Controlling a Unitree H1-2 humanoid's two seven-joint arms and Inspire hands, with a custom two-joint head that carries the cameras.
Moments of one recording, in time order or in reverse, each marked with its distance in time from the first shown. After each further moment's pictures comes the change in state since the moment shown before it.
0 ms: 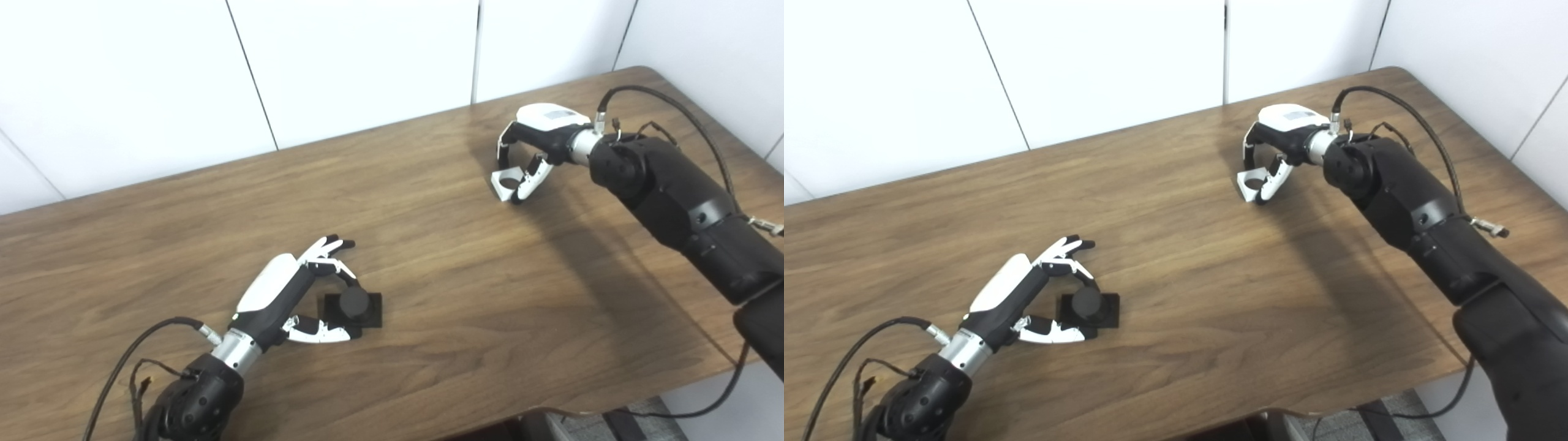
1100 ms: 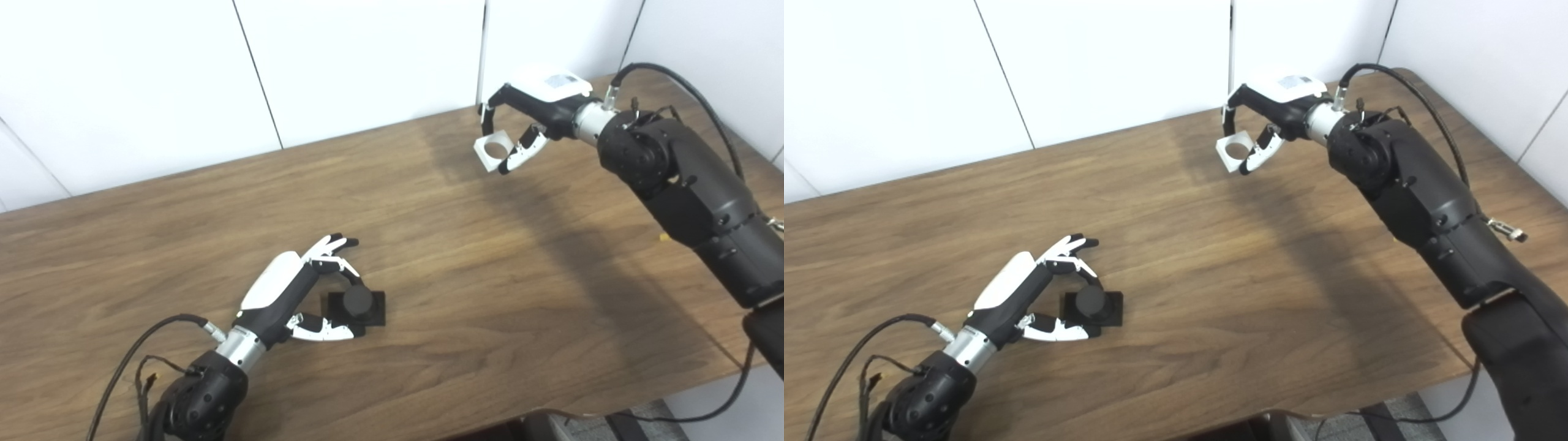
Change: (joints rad) left arm -0.002 -0.007 0.002 0.009 0.003 -0.005 0.006; right arm 0.019 -0.003 -0.101 -0.273 0.019 -0.067 0.008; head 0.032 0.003
